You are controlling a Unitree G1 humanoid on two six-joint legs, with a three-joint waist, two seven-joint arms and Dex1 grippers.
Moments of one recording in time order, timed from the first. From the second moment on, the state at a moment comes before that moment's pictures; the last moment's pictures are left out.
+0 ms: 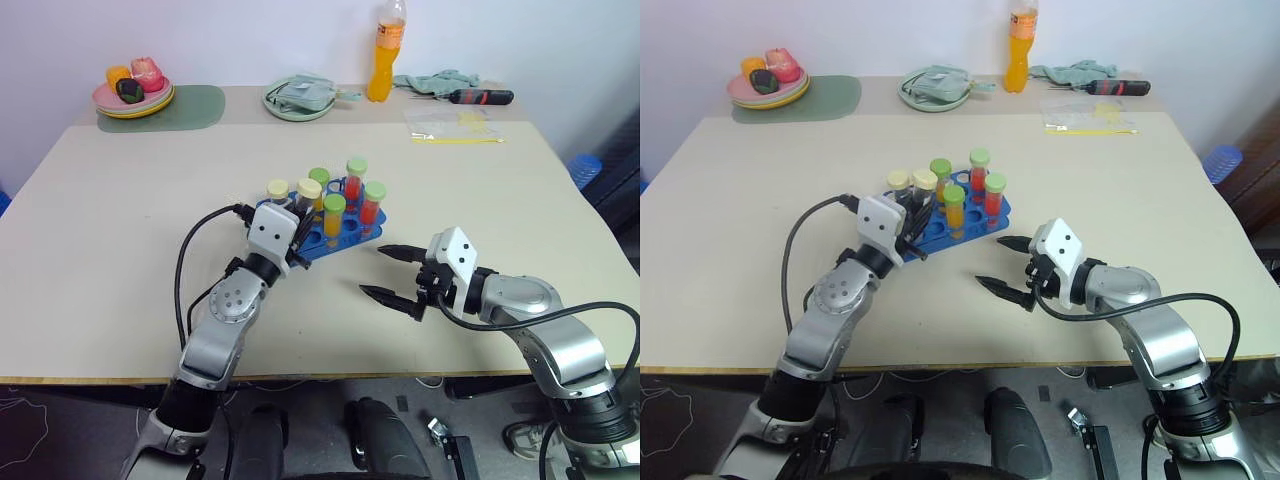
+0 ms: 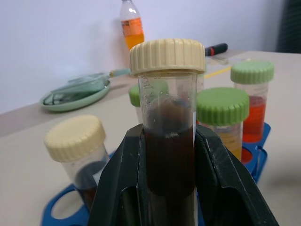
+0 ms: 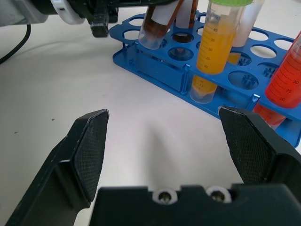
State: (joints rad) left arm -0.30 0.21 -0.22 -0.20 -0.06 0.17 -0.17; right arm -0.22 -0.64 0.06 -0.39 0.38 0.52 0.82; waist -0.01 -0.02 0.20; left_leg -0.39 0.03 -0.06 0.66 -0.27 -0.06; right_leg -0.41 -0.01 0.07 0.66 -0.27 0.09
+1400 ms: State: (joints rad) left arm -0.25 0.11 -0.14 0.03 -0.04 -0.14 -0.24; right arm -0.24 -0.64 0.06 -0.39 0.40 0.54 0.81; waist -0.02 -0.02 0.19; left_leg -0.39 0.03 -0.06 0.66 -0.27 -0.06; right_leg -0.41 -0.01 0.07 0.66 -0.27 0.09
